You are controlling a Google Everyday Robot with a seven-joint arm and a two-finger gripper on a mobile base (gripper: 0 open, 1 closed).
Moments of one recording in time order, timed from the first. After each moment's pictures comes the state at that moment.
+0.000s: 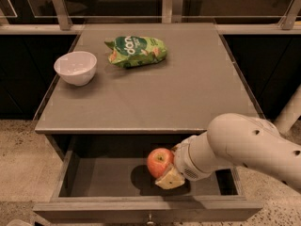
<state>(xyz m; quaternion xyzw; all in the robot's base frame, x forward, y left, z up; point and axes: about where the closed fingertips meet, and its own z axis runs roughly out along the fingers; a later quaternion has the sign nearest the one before) 0.408 -0.062 0.702 -0.52 0.81 0.13 0.23</state>
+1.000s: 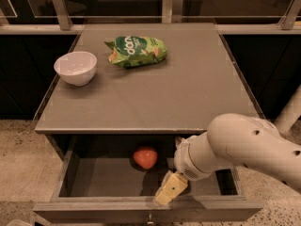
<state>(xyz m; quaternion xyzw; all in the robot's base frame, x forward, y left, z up) 0.408 -0.062 0.702 -0.52 0.81 0.13 0.23</state>
